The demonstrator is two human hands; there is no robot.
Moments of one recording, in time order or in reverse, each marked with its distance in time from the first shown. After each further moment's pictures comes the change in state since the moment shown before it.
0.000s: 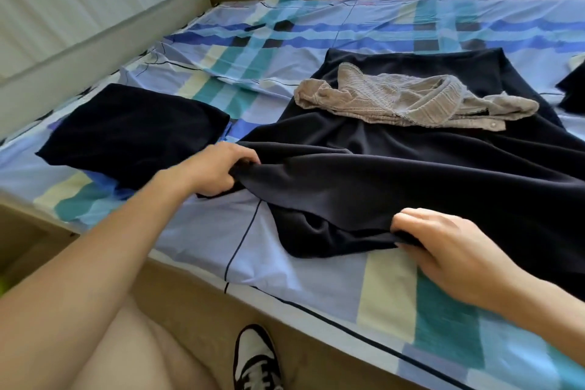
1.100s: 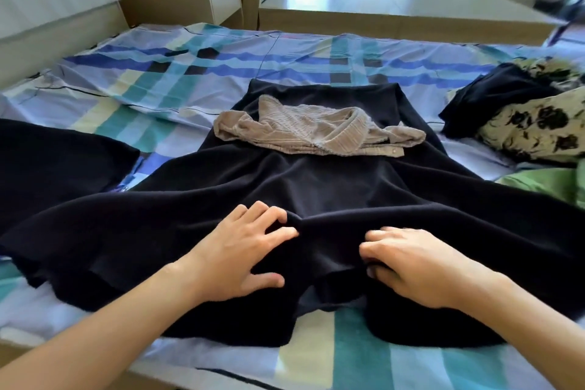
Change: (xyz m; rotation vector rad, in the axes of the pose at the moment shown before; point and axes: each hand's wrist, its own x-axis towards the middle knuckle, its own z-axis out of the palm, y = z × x) left_hand 0.013 0.139 0.068 0.289 0.157 0.561; right_hand -0.018 0.053 -0.042 -0.205 -0.332 0.093
